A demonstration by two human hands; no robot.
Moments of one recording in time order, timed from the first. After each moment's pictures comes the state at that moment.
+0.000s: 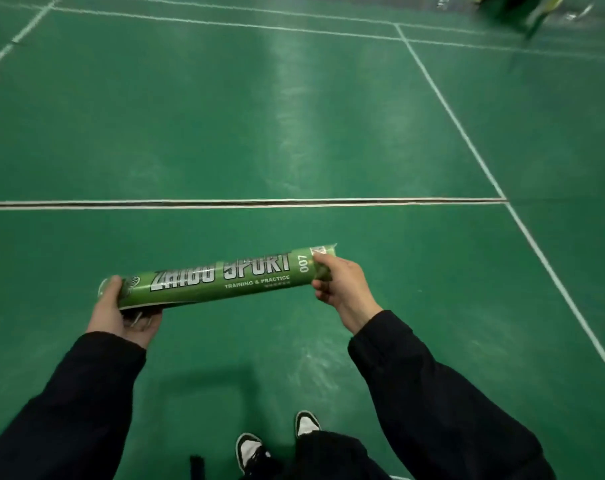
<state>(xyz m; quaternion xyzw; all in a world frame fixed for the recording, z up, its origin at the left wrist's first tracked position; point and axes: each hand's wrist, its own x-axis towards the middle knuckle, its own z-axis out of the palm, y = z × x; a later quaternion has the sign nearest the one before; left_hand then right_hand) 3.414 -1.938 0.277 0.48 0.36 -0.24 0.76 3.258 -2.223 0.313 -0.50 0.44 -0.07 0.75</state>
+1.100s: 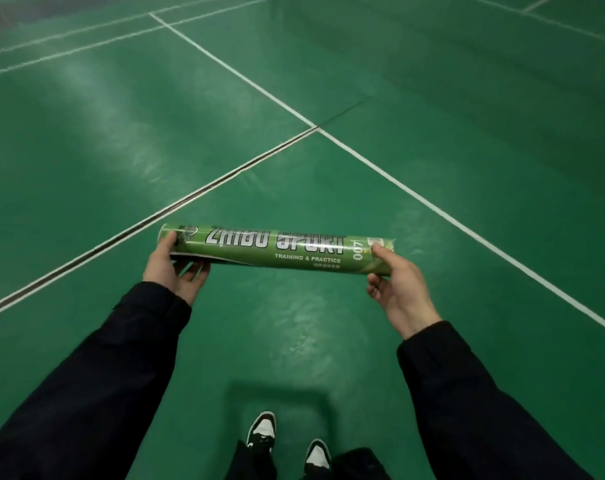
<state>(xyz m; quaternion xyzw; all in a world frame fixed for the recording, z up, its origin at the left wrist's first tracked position) 3.065 -2.325 0.310 0.55 0.08 -0.49 0.67 2.736 -2.387 0.335 -0.26 0.55 -0.40 0.68</state>
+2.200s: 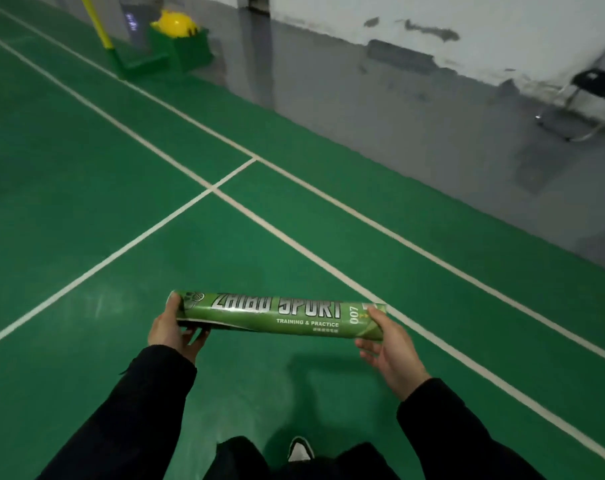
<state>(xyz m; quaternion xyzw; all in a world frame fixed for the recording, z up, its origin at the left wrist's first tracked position) 2.334 -2.217 0.248 0.49 -0.41 -0.77 0.06 2.319 -1.876 0.267 0.26 0.59 -0.74 0.22</state>
